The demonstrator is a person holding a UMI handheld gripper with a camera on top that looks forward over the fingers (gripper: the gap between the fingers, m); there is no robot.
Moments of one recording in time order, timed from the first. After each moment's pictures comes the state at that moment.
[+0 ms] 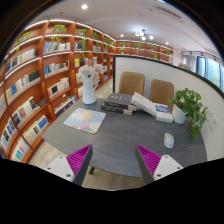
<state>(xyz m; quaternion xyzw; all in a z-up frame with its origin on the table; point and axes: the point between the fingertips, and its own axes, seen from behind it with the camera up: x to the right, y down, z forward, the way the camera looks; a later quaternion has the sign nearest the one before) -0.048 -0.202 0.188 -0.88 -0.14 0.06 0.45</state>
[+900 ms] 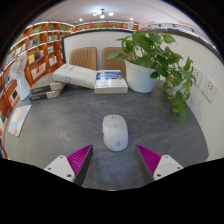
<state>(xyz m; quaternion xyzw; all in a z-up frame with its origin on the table) 0.225 -0.036 0.004 -0.93 0.03 -0.03 0.36</state>
